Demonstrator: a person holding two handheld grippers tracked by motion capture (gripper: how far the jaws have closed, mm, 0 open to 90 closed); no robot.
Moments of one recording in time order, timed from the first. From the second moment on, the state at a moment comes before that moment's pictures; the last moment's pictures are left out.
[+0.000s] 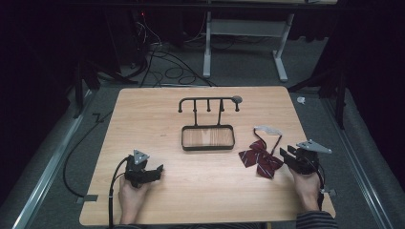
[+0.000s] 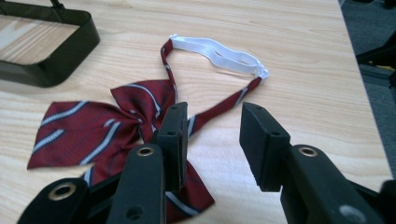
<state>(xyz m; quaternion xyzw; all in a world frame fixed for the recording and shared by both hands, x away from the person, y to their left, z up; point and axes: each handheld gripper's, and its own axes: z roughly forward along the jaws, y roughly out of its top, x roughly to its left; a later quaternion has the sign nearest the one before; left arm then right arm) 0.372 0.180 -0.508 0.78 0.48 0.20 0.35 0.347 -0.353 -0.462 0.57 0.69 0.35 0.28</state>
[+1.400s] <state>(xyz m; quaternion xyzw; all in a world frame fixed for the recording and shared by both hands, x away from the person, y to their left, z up) 0.372 0.180 -0.508 0.78 0.48 0.20 0.35 0.450 -0.370 -0.479 0.67 0.66 0.27 0.22</state>
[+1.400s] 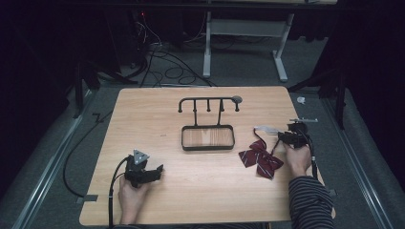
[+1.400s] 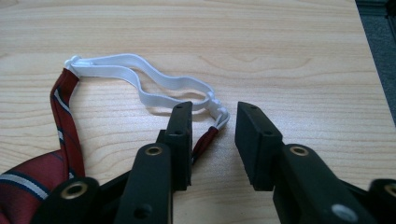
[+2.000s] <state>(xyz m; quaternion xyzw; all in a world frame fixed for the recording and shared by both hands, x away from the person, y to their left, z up) 0.372 0.179 -0.508 0.78 0.48 0.20 0.35 0.451 -0.369 -0.482 0.65 0.68 0.26 0.23</state>
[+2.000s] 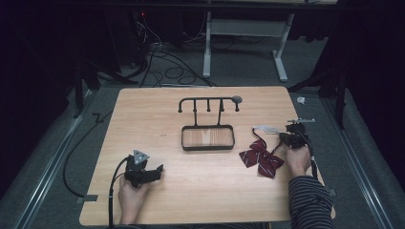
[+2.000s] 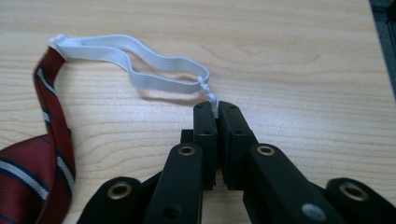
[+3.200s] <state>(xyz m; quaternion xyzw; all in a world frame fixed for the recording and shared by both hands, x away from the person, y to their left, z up) 0.373 0.179 -0.508 0.78 0.48 0.20 0.35 0.389 -0.320 -0.372 0.46 0.74 0.39 0.28</state>
